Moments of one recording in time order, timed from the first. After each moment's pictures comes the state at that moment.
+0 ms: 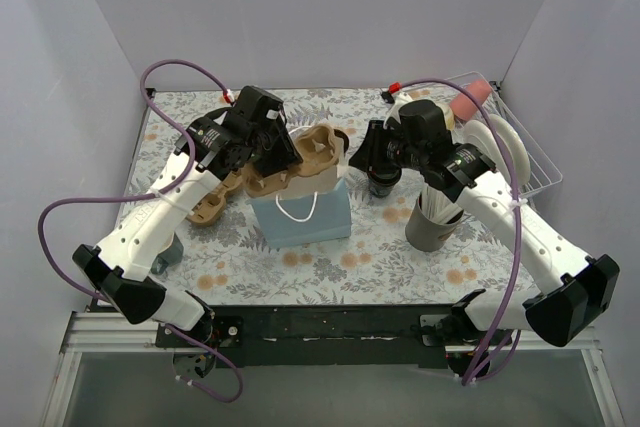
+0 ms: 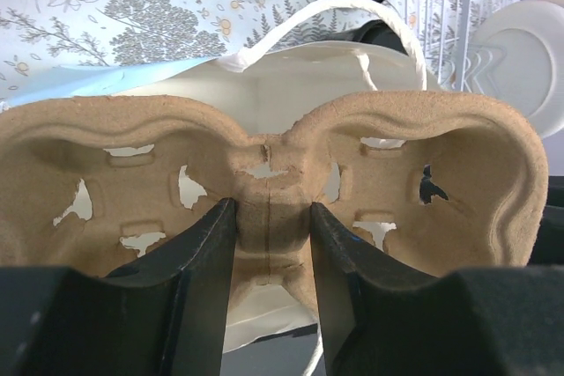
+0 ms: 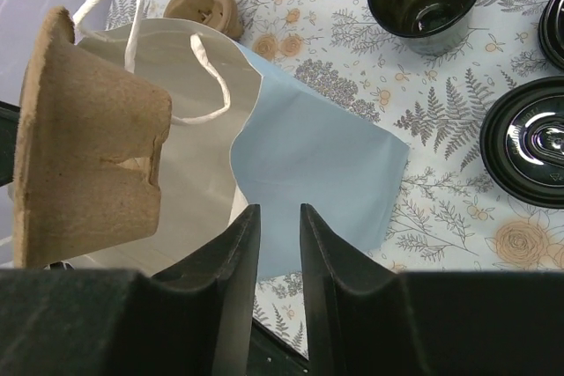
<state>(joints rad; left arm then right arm) -0.67 1.44 1.72 -1.11 -0.16 -0.97 0.63 1.29 1.31 -0.56 -0.18 0.53</state>
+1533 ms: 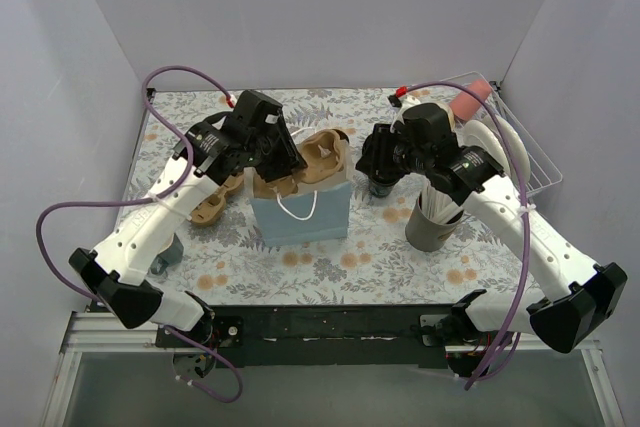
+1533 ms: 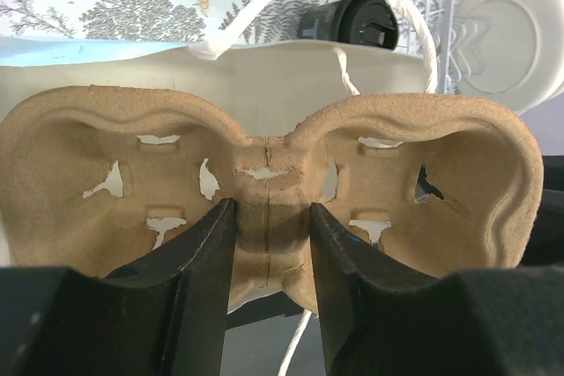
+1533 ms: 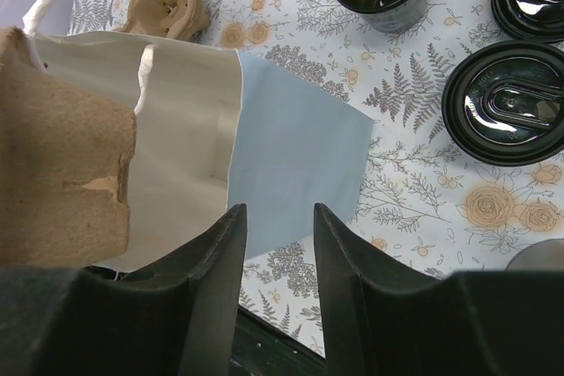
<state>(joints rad) -0.68 1.41 1.68 -1.07 -0.09 -0.99 0.64 1.25 1.32 -0.66 -0.10 0.53</state>
